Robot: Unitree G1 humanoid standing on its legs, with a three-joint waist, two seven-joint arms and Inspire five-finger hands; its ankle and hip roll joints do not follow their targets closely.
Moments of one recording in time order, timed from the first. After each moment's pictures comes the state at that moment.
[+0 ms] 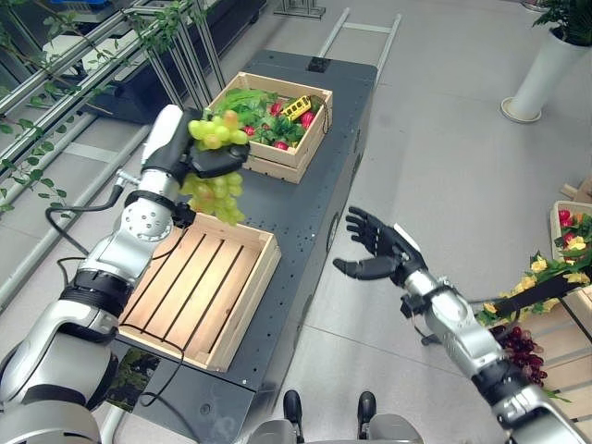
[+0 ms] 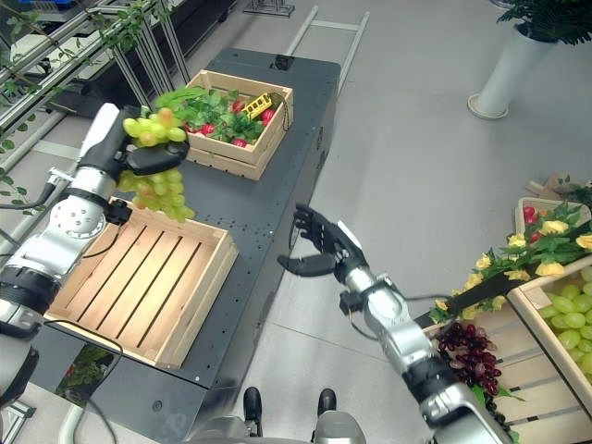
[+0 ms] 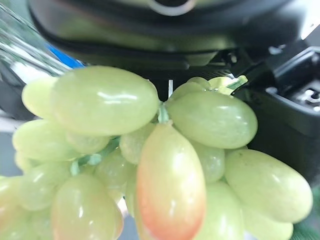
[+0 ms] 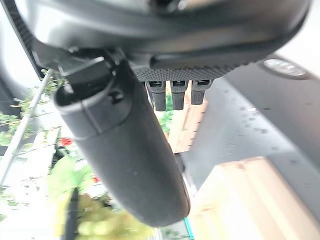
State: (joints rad) left arm -0.79 0.87 -0.49 0.56 -0.13 -0.21 0.11; right arm -0.42 -0.48 0.40 0.30 0.61 -0.11 0.16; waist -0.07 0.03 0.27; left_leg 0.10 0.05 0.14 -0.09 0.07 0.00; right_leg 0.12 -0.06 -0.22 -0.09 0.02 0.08
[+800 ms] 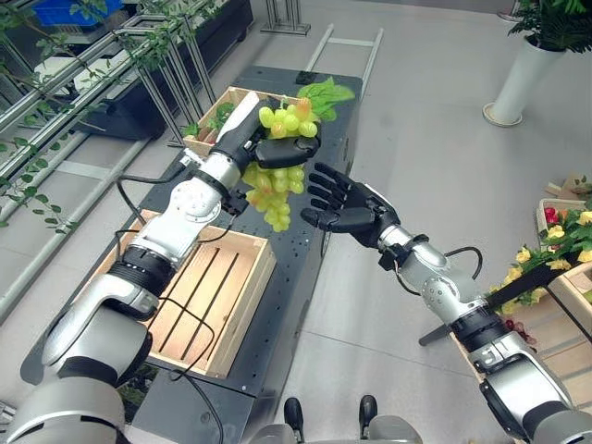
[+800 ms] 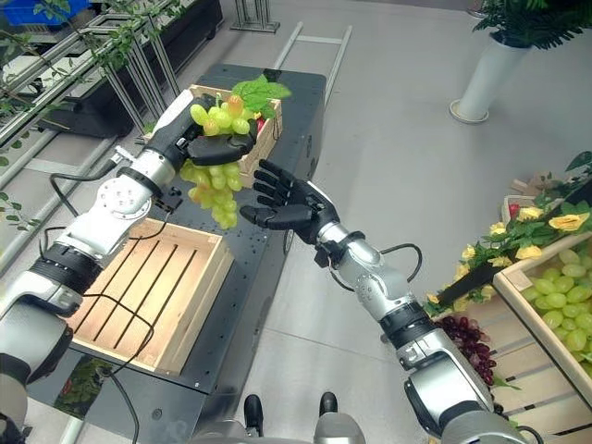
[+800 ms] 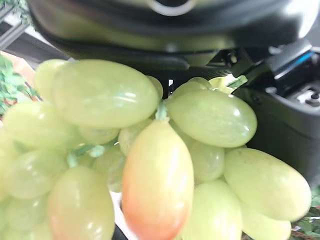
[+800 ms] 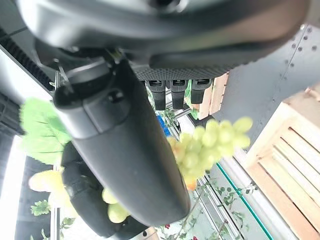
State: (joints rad) left arm -0.92 0.68 -0.58 0.53 -0.30 -0.23 0.01; right arm -0.66 -0.40 0.45 0.35 0.95 0.10 0.17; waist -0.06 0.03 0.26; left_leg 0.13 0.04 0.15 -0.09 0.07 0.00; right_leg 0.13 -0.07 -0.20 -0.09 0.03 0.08
